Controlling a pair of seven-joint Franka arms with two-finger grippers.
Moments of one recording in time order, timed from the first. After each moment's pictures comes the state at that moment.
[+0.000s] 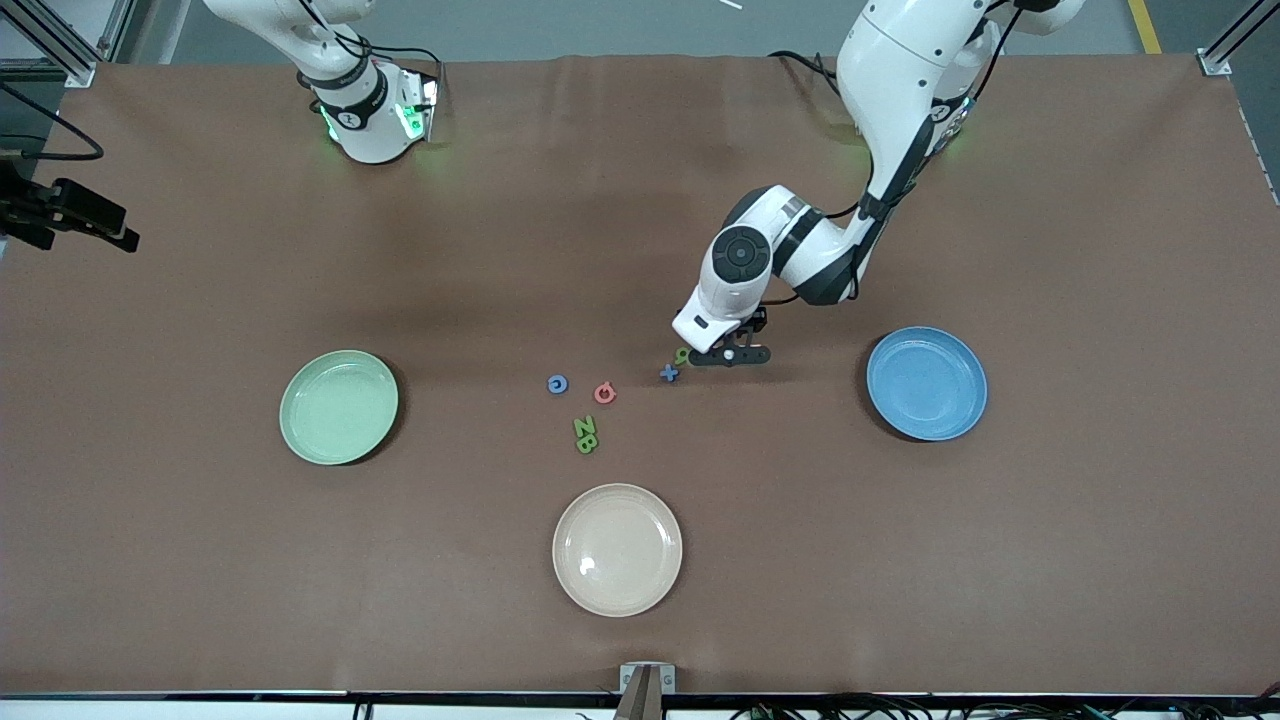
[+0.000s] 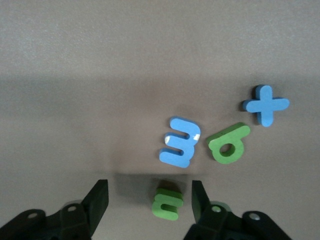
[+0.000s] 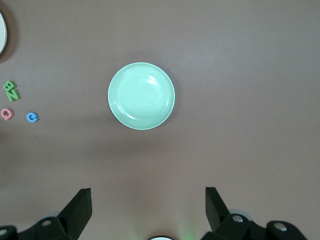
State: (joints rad) left arm -0.59 0.57 -0.15 -1.95 0.01 2.43 -0.75; right arm 0.00 -0.06 -0.10 -1.61 0.02 1.49 -0.04
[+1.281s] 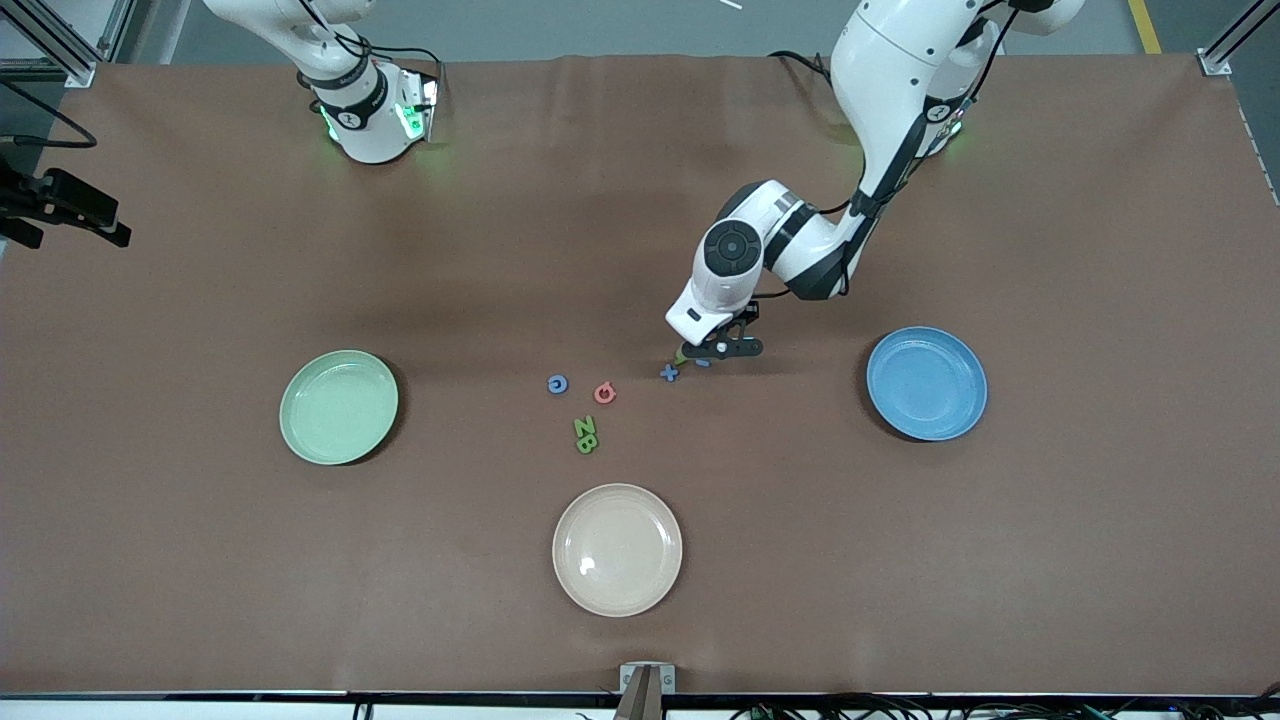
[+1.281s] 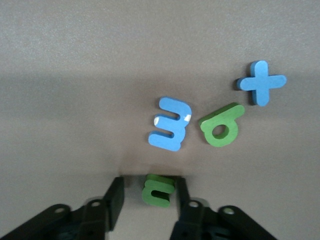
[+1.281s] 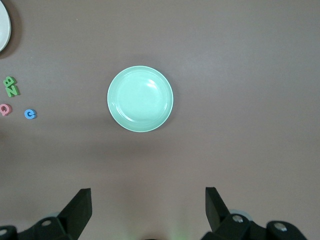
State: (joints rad) left arm -0.59 0.57 -0.17 -1.96 0.01 2.43 -0.77; right arm 0.00 -0.07 -0.10 -1.62 0.01 1.50 -0.09
